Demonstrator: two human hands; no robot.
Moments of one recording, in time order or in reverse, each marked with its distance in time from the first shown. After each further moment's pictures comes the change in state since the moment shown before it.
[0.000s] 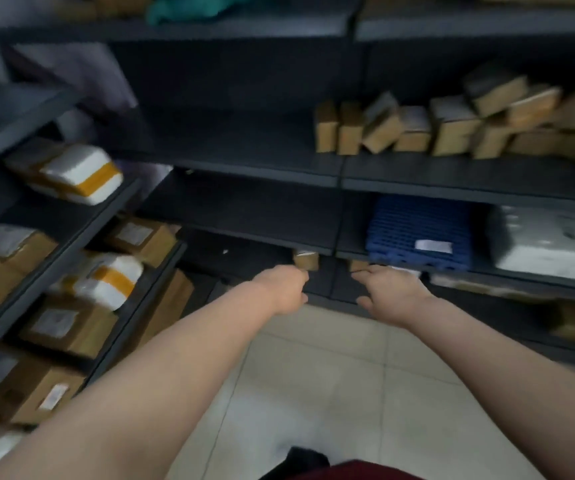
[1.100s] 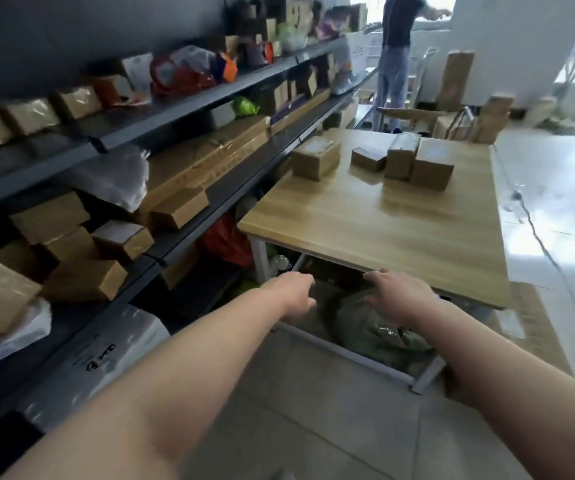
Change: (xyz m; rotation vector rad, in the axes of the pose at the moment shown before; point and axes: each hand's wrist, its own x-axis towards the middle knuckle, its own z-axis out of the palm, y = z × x) left_hand 0.030 0.858 0.000 0.485 -0.077 1.224; right_hand -0.582 0.475 0.118 0.483 0.274 1.489
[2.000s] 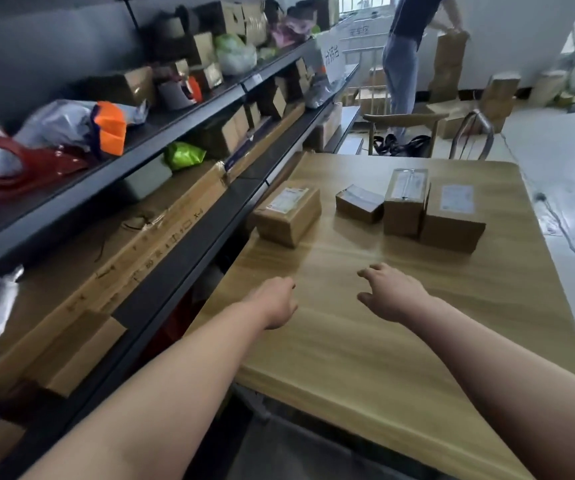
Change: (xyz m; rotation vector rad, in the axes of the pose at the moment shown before) left_hand 0.371 -0.012 -0.158 0.003 0.014 -0.094; right_hand 0.377 0.144 -0.087 0.149 0.033 0.081
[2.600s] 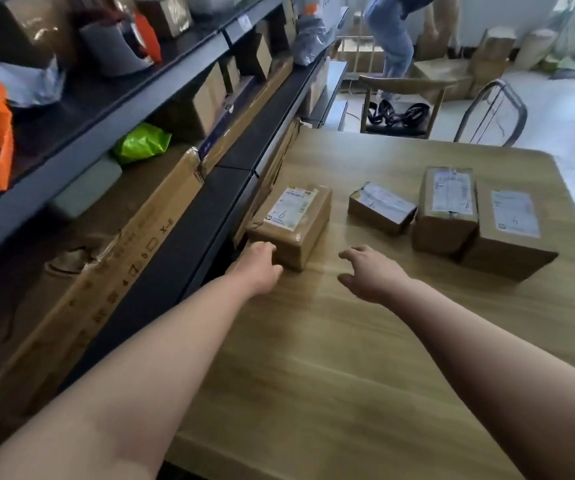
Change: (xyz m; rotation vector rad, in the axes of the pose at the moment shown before) left_hand 0.217 -0.095 -0.068 -0.178 0.042 -0.038; right_hand 0.213 -0.056 -0.010 0.066 -0.092 0.067
